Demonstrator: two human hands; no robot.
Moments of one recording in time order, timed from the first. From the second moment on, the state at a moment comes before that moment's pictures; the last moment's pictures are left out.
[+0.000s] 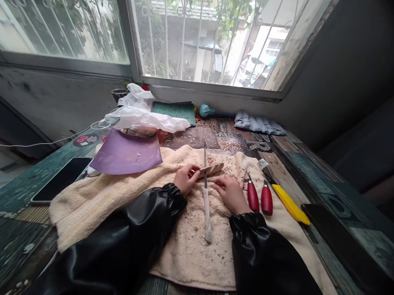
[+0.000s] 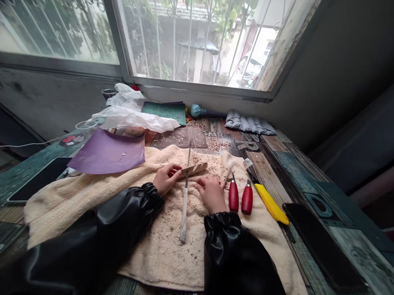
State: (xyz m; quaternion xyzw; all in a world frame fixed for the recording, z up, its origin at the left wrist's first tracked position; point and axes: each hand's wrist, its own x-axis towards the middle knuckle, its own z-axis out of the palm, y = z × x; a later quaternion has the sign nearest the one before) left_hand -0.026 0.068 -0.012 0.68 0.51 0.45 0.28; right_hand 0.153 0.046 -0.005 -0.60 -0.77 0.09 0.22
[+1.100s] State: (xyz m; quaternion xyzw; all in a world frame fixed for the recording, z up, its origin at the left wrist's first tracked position) left_hand -0.026 0.067 -0.011 0.68 0.51 0.45 0.27; right_hand 0.184 0.048 -0.002 -0.62 -0.74 0.09 0.24
